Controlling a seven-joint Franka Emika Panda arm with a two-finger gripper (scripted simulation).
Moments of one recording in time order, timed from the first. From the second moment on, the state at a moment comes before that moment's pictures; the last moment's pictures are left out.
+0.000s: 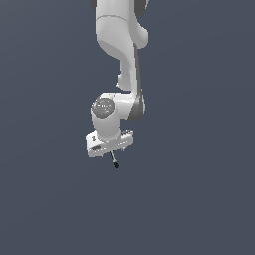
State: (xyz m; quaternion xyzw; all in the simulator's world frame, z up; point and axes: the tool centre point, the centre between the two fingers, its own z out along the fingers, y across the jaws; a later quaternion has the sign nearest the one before) arm 0.016 -0.071 0.061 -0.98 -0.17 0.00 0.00
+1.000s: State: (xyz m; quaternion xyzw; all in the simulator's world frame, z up) arm 0.016 -0.072 0.010 -0.98 -0.18 0.00 0.00
